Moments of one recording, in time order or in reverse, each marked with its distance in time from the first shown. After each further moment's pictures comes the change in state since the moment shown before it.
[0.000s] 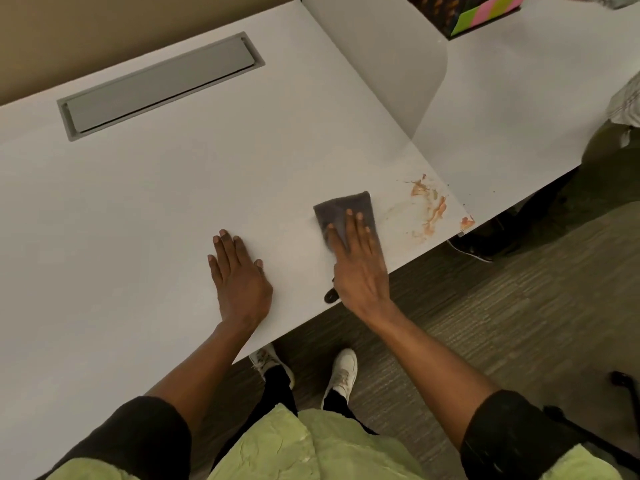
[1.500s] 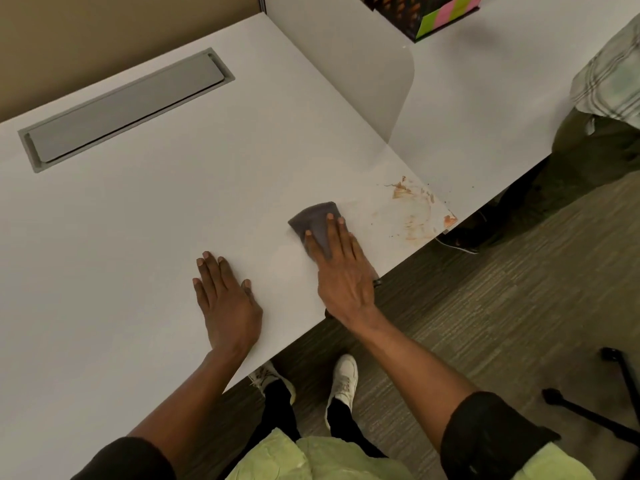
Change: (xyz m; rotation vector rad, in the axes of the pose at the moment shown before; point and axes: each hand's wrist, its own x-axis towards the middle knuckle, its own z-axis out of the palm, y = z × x) left_hand -0.003 -0.006 0.007 -0.005 0.038 0.035; right_hand 0.009 -0.006 0.005 0.010 0.029 0.022
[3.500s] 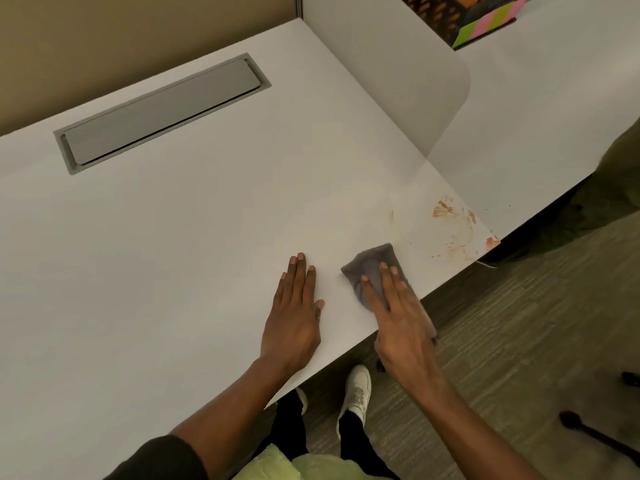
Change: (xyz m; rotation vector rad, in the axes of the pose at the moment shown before) left_hand 0.007 0.011 0.010 -0.066 -0.201 0.461; right_hand -0.052 0.005 0.002 0.113 -0.056 0.066
